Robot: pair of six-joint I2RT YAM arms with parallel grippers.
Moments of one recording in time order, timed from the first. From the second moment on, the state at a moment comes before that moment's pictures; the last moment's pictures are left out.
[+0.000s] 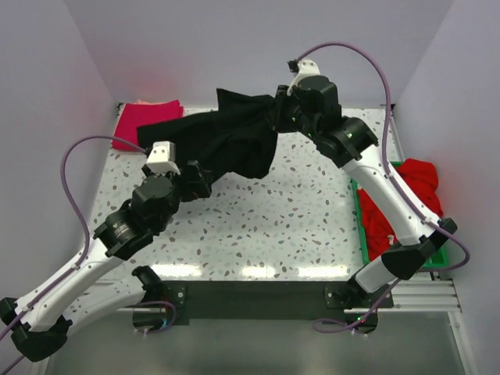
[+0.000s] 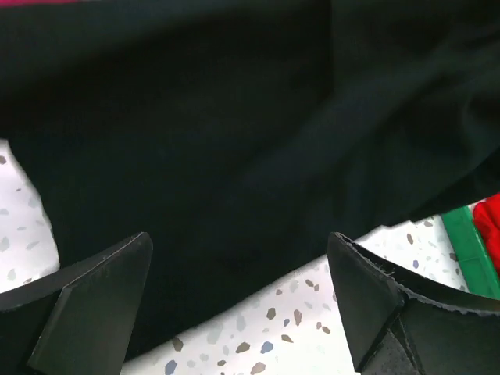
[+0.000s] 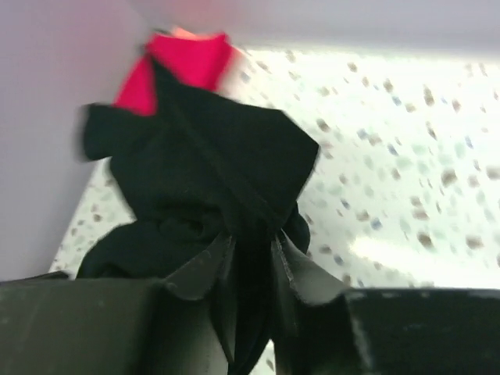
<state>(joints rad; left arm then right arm) -0.78 0.78 0.91 -0.42 -0.54 -0.49 0.67 1.55 1.91 -0.67 0.17 0.42</state>
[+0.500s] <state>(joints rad) -0.78 0.78 0.62 -0.59 -0.61 -0.91 0.42 1.32 0.91 -0.49 0.08 0.49</state>
